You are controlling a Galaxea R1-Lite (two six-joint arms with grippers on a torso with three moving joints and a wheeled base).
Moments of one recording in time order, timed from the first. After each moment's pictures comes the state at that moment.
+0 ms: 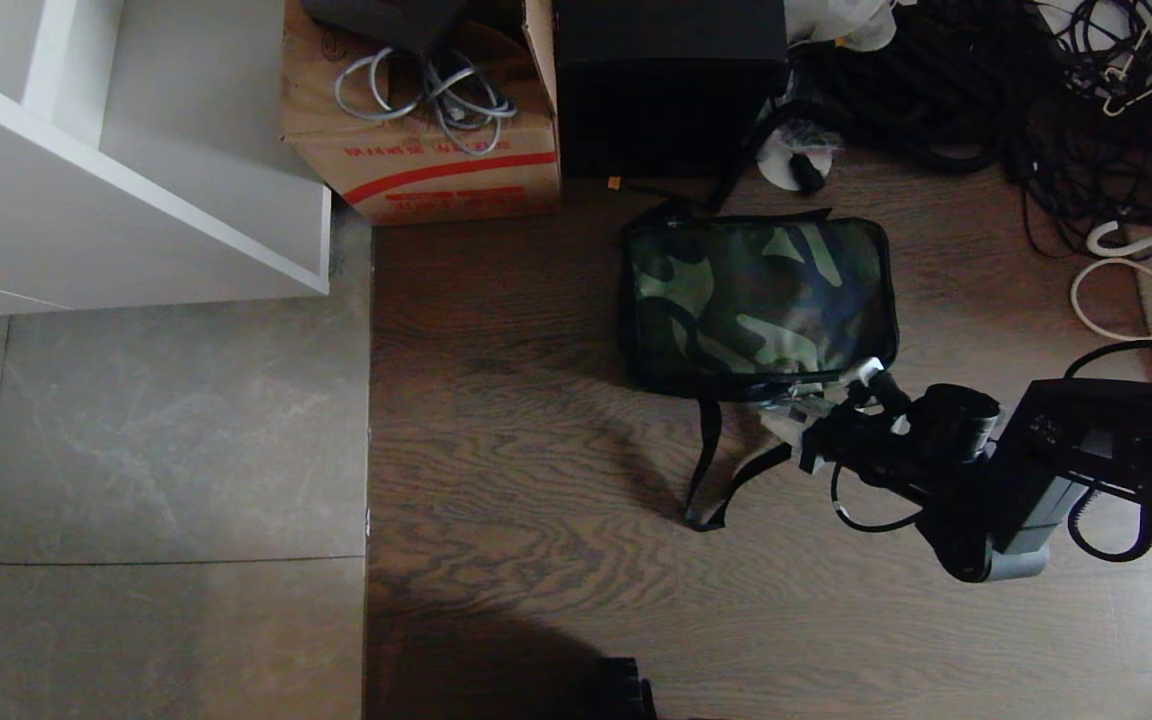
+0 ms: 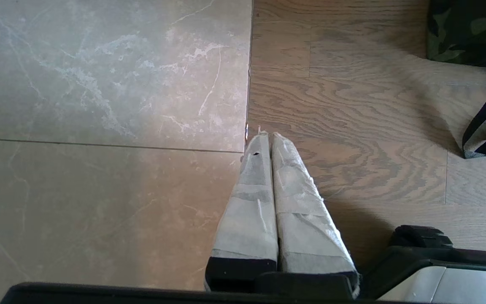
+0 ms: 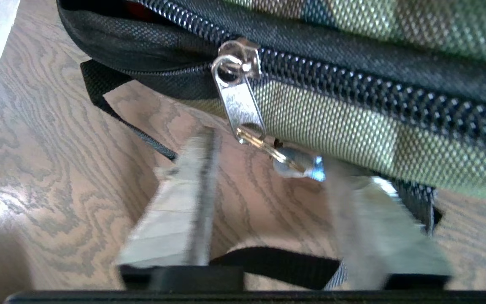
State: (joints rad) left arm 0.00 0.00 0.00 -0.02 0.02 -0.04; right arm 0.05 2.47 -0.96 -1.52 0.63 -0.12
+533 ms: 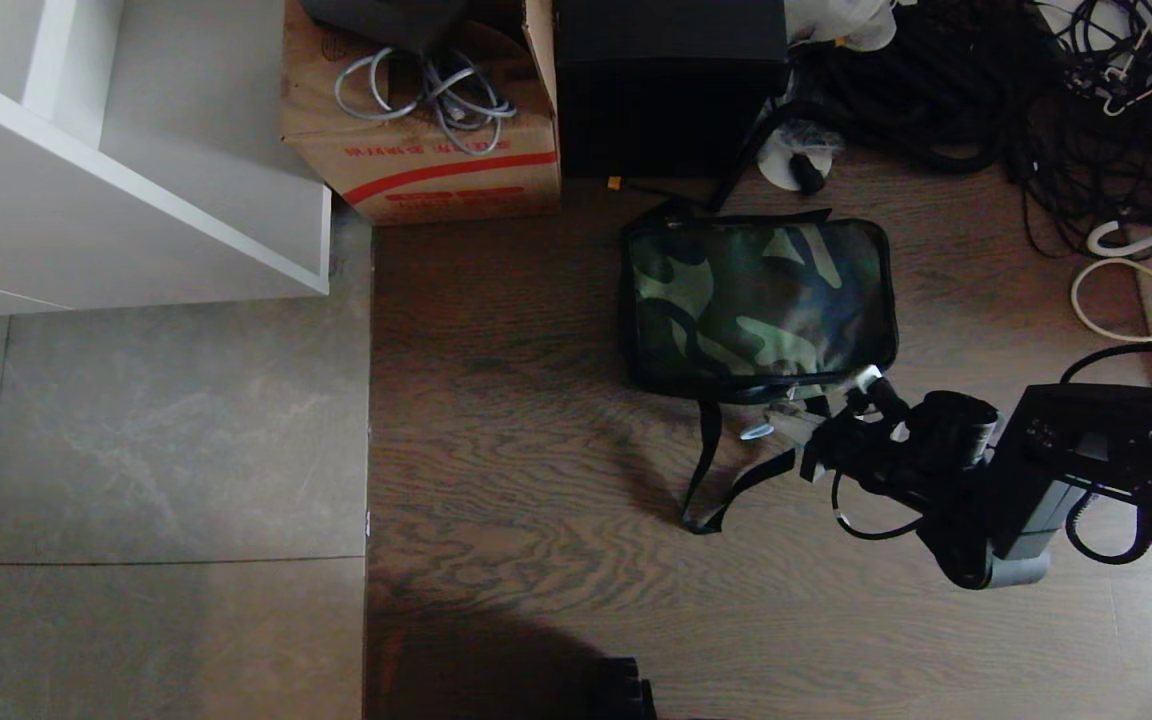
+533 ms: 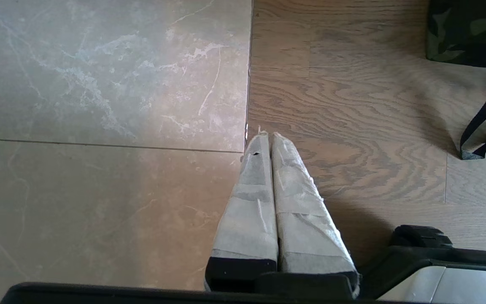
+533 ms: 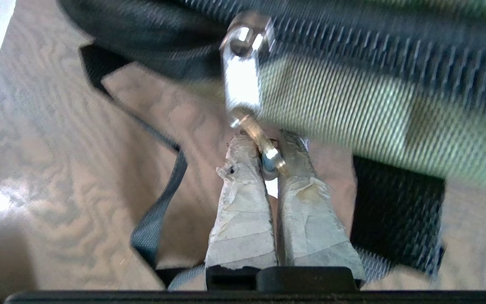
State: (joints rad) left arm 0.00 0.00 0.00 -0.02 0.02 -0.04; right arm 0.05 2.47 -0.93 -1.52 0.64 -0.13
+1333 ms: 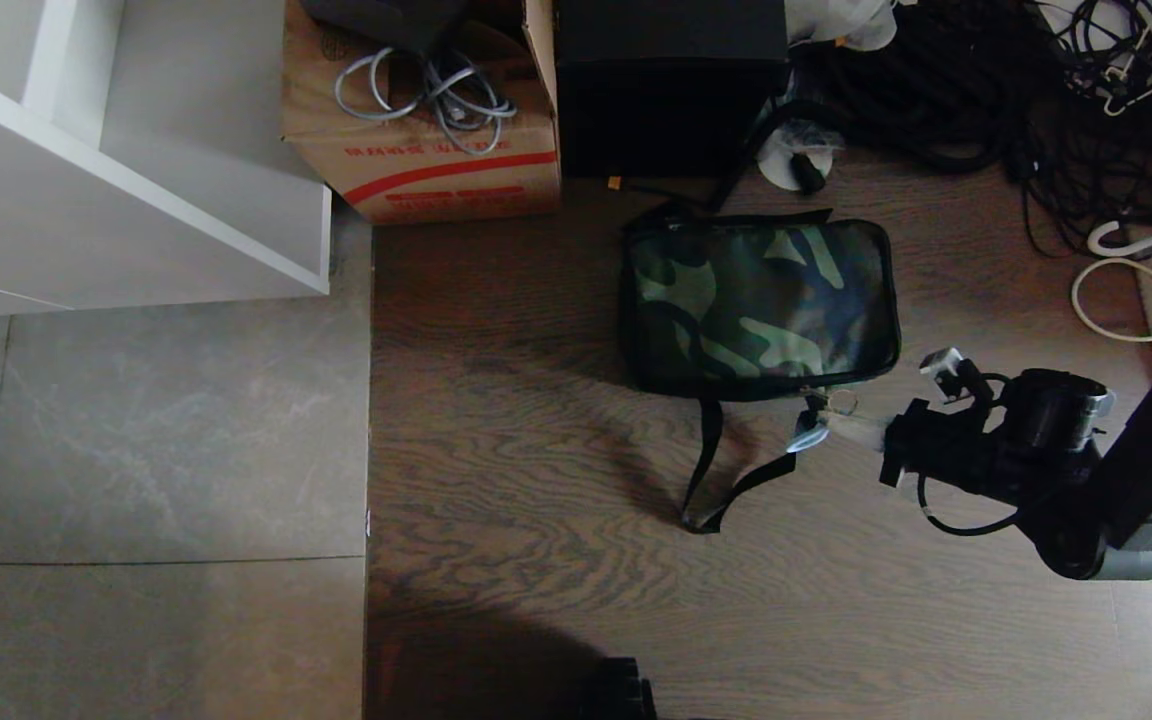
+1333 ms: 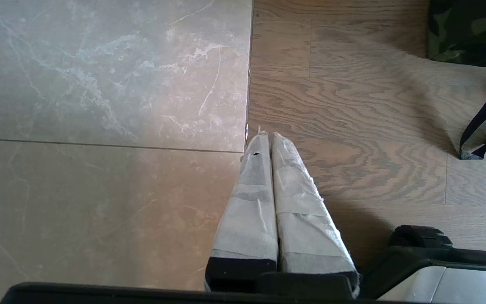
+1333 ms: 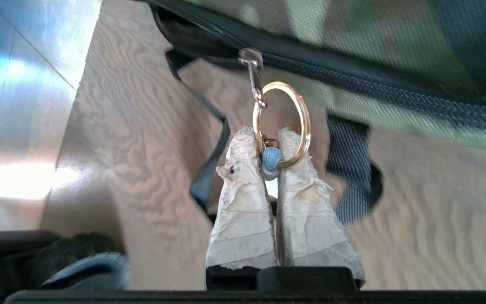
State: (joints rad) left arm 0.00 0.00 0.00 -0.02 0.02 -0.04; right arm -0.11 2.25 -0.77 -1.33 0.90 -0.11
